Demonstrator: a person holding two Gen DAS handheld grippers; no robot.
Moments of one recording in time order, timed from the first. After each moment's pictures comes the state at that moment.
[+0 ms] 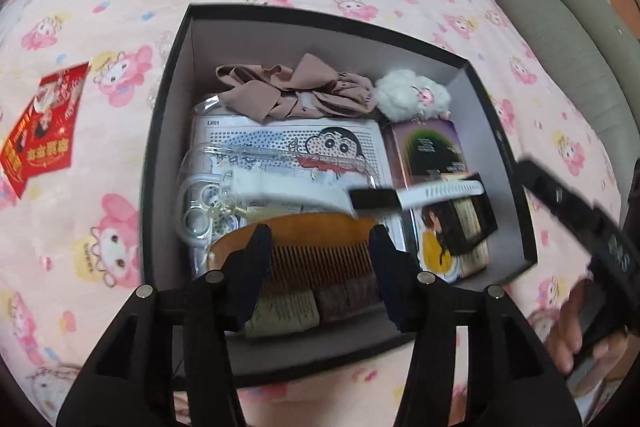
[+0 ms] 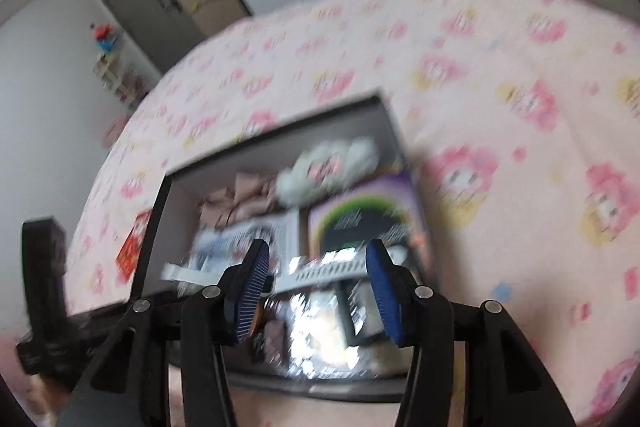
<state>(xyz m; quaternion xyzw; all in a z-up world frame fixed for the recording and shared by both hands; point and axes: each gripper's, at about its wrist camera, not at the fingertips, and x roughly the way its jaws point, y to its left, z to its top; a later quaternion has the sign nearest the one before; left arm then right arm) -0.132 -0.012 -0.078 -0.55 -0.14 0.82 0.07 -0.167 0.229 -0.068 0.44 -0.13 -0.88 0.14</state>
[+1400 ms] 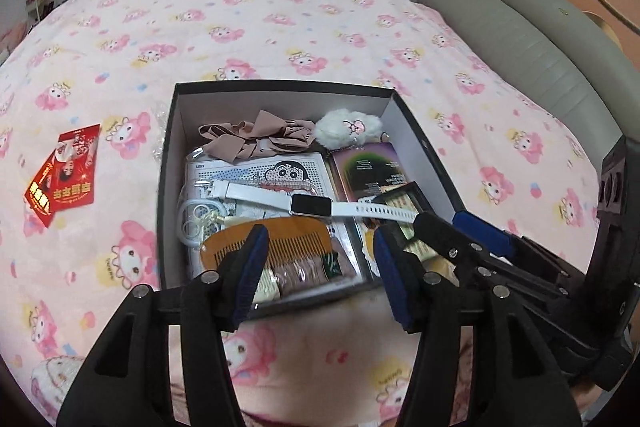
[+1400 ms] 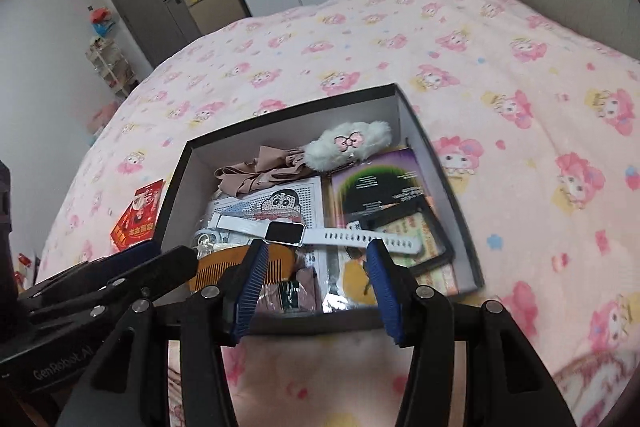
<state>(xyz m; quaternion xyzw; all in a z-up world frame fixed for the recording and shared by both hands) -0.079 0.010 -0.013 -0.47 -0.10 0.87 0.11 -0.100 0.188 -0.046 0.44 -0.08 -0.89 0.12</state>
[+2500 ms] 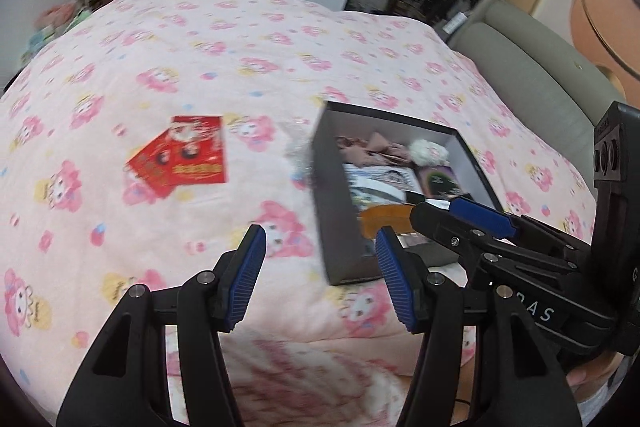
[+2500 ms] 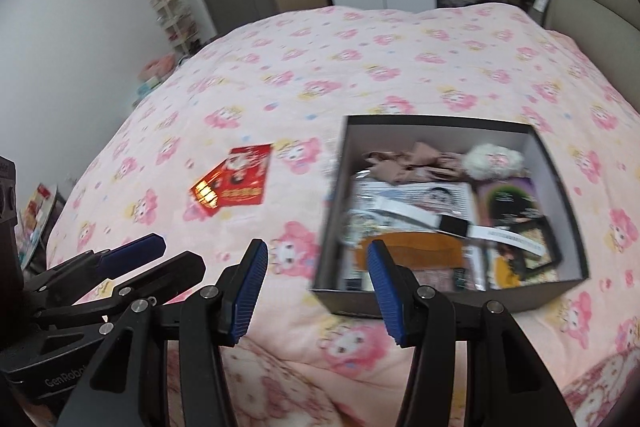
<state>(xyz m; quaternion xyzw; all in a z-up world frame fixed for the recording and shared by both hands) 0.011 -0.161 0.007 -0.42 -0.15 0.89 0.05 -0.050 0.012 -0.015 0.44 0.00 -0.87 0.22</state>
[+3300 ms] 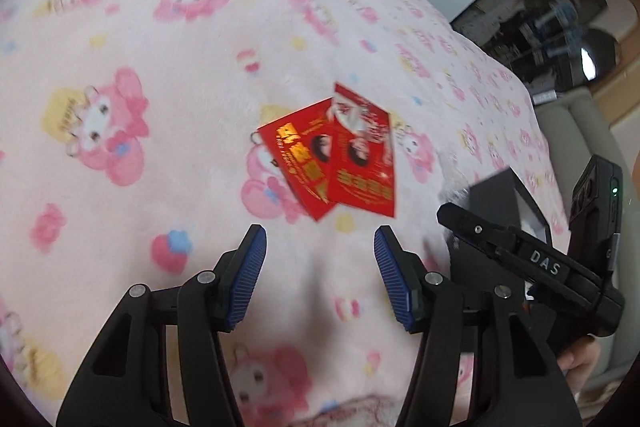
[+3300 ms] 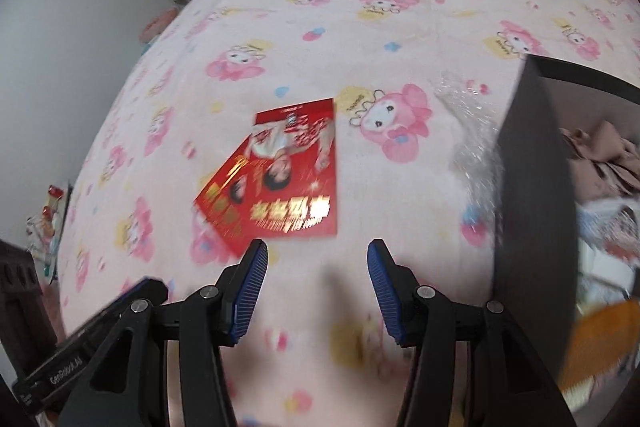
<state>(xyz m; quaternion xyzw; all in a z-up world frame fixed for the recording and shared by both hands) -0.057 -0.356 -0.124 -0.46 -0.33 0.82 -0.05 -0.186 -0.138 -0.138 0.56 -0.04 -0.79 0.24</state>
